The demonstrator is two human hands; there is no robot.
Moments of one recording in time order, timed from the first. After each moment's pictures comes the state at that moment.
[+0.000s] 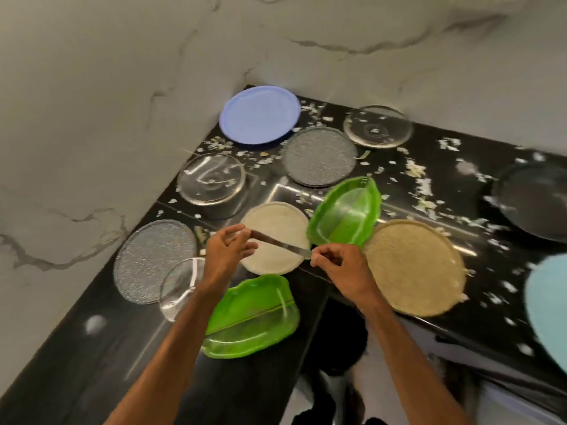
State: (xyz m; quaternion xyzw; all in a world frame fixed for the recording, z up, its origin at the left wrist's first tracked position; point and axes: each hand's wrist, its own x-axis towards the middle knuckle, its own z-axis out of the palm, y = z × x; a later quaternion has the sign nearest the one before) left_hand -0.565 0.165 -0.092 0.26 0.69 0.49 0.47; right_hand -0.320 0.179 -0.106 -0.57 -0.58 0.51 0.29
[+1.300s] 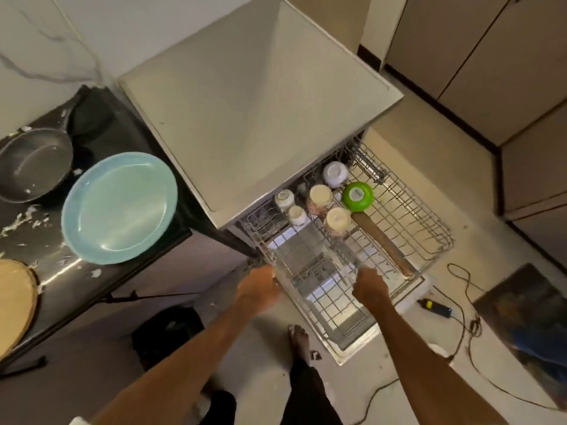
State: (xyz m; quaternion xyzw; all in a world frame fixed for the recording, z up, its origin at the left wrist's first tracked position) left_hand 0.173 -0.163 -0.215 0.83 0.37 -0.32 0.28; right_hand 0.322 -0.377 -0.318 -0.92 -0.16 0.37 0.01
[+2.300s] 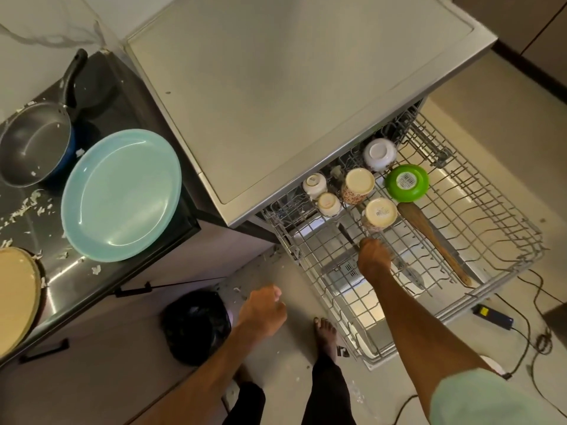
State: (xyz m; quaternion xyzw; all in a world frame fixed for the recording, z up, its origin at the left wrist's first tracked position) left_hand 0.123 -0.147 -0.298 0.78 0.47 -0.29 0.31; right_hand 0.355 -0.274 -0.417 -0.91 -0.25 0.33 -0.05
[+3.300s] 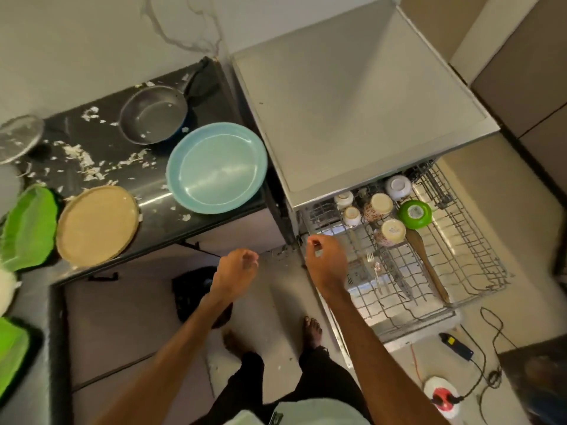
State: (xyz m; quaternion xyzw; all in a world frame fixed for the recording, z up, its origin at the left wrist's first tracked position) left_hand 0.003 -0.075 -0.178 0.77 0.52 -0.08 0.36; right_hand 0.187 -0.199 -0.224 -0.85 -0.28 0.20 0.39
